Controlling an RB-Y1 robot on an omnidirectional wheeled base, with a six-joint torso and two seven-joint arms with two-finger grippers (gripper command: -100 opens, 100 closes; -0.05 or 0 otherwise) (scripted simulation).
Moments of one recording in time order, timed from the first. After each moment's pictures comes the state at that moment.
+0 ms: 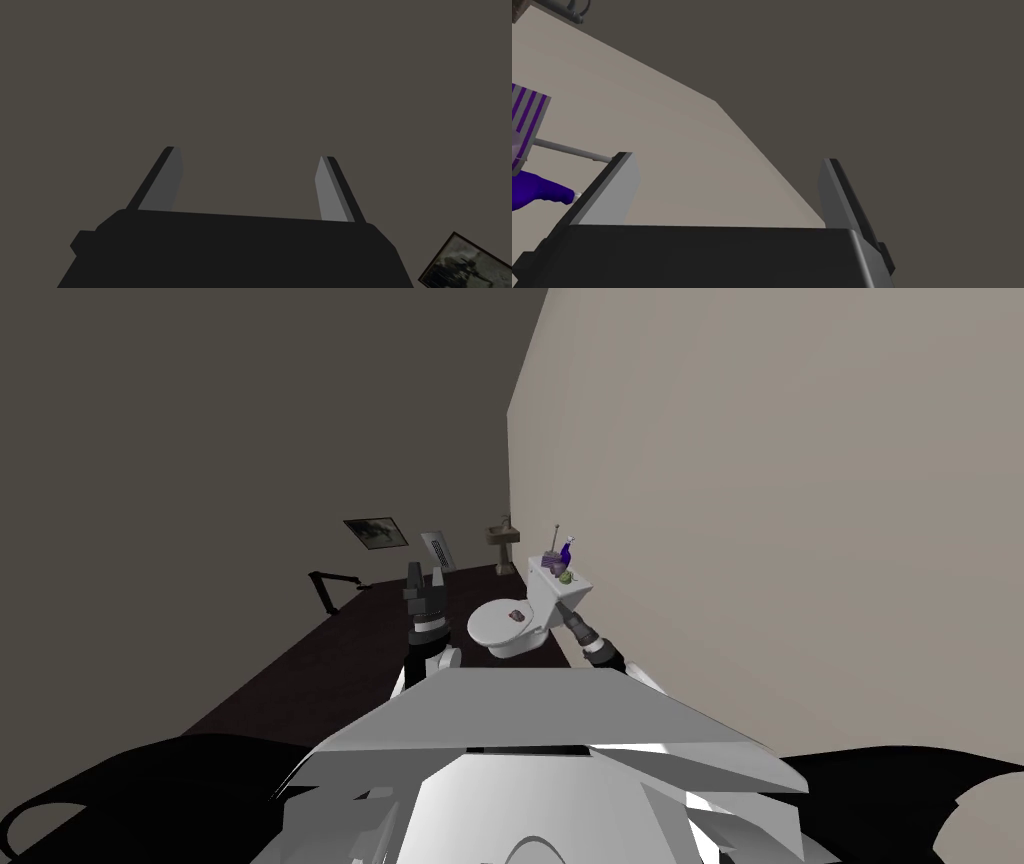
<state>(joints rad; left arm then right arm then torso) 0.47 0.00 -0.07 -2.29 0.00 -0.63 -0.07 0.50 -0.48 0.21 -2.01 0.28 -0.65 0.02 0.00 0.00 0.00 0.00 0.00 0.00</state>
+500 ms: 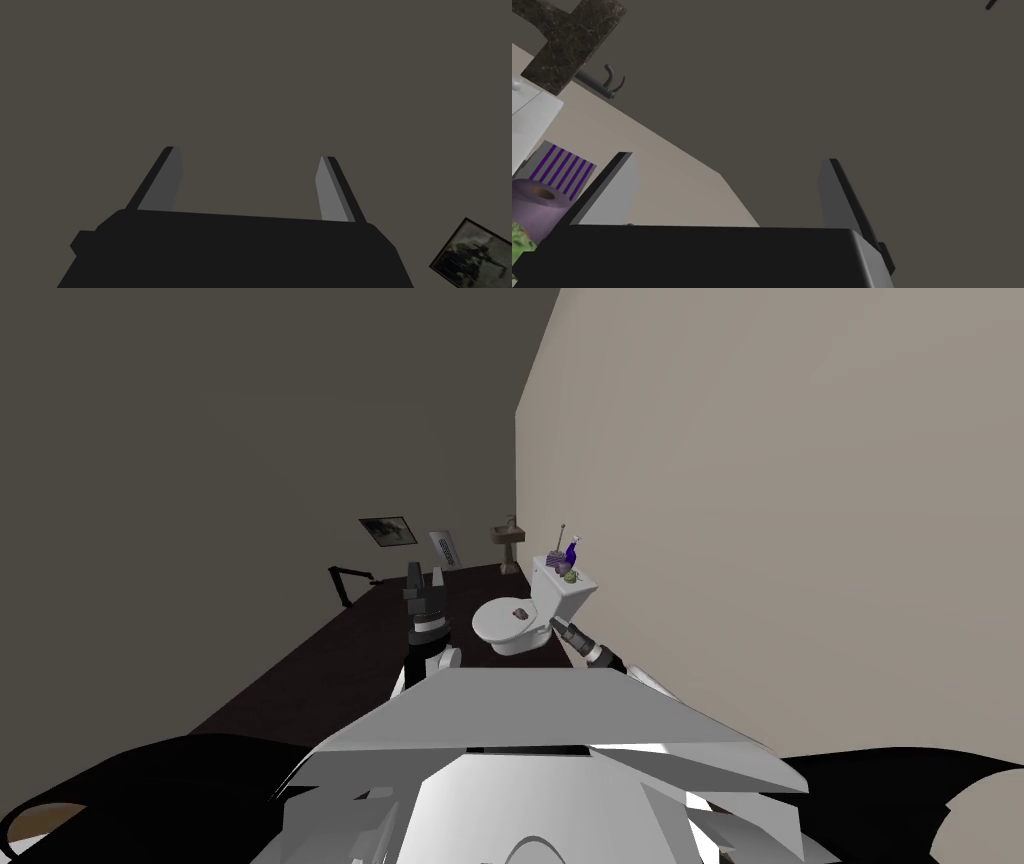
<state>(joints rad) 0.47 0.00 -0.07 -2.29 0.00 -0.63 -0.07 0.47 -0.64 0.28 -1.88 0.33 -0.64 0.06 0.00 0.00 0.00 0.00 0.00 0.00</state>
